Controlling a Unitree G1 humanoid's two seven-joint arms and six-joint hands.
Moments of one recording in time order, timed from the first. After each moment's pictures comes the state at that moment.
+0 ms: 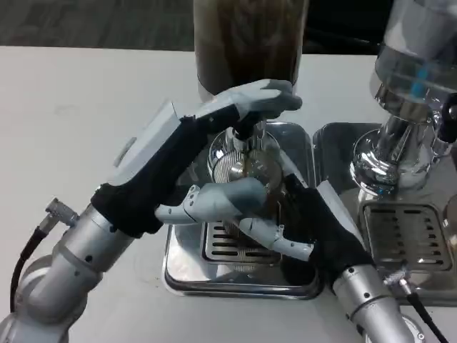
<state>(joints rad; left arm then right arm) -0.19 0.37 -0.10 0.22 0.14 -0.84 -0.26 -0.06 -0.07 0.22 0.23 -0.28 -0.16 0.02</state>
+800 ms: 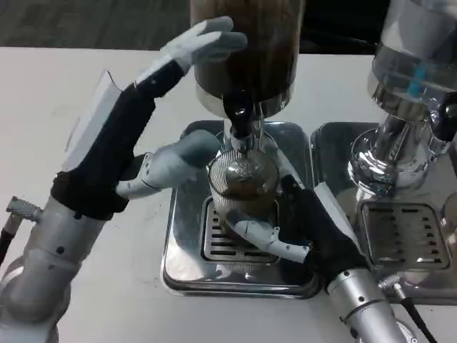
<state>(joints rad) -0.17 0.33 0.01 0.17 0.12 -0.83 -0.17 -0.06 -0.05 0.22 0.29 -0.28 -0.24 -0.01</state>
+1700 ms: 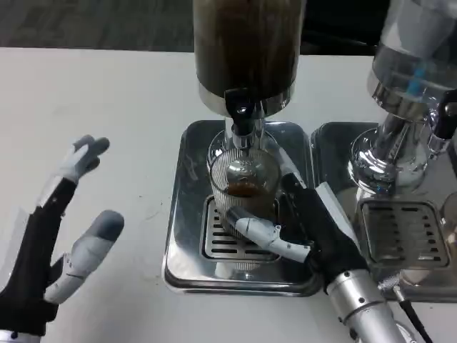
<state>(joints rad) 0.23 0.29 0.18 0.25 0.23 -0.82 0.01 -0.07 -0.04 0.21 0.32 -0.25 -0.29 -0.01</state>
